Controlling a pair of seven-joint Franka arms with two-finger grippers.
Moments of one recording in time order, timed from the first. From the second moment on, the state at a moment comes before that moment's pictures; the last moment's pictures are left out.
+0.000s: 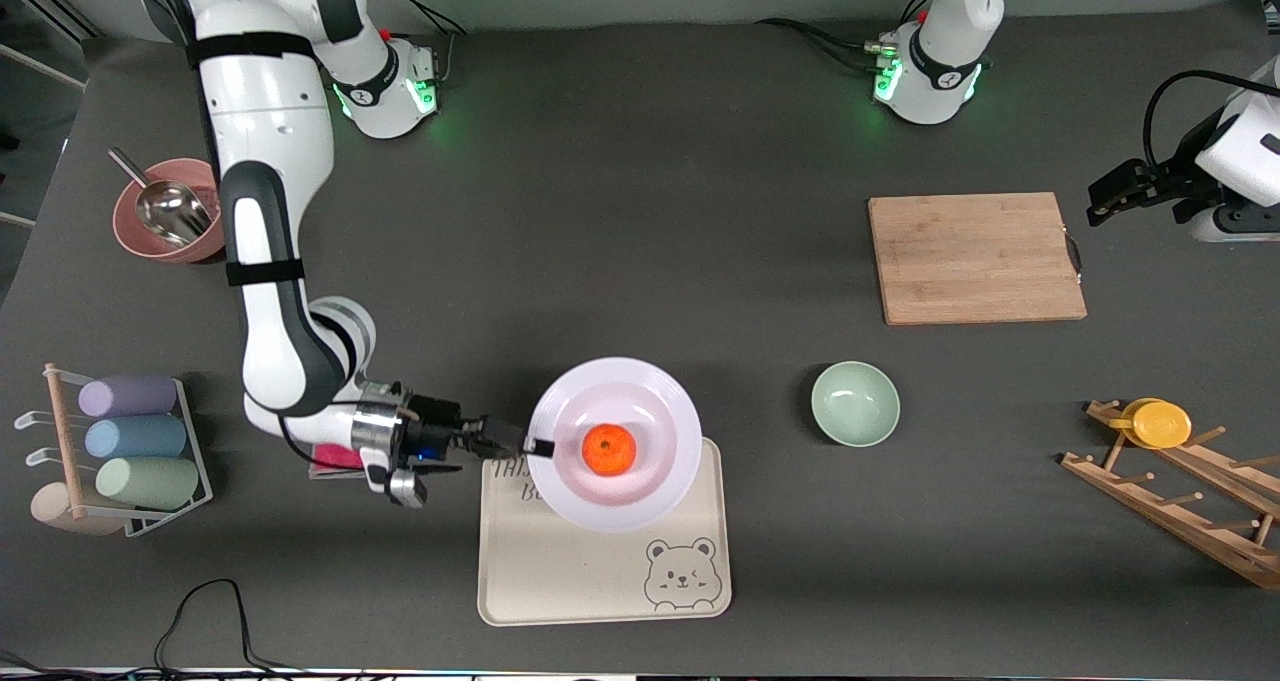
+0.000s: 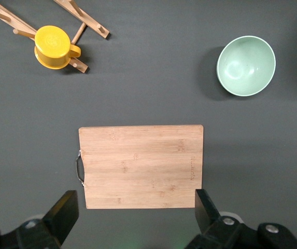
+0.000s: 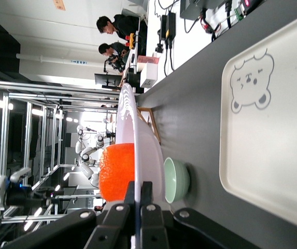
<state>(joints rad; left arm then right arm) -0.04 -0.19 0.07 -1.93 0.02 1.70 0.01 0.48 0.84 -0.35 -1.42 1.82 1.89 -0.68</state>
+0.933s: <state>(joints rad) -0.04 -0.18 0.07 -1.93 0.02 1.71 0.01 0.43 1.18 -0.34 -1.12 1.88 1.99 -0.69</state>
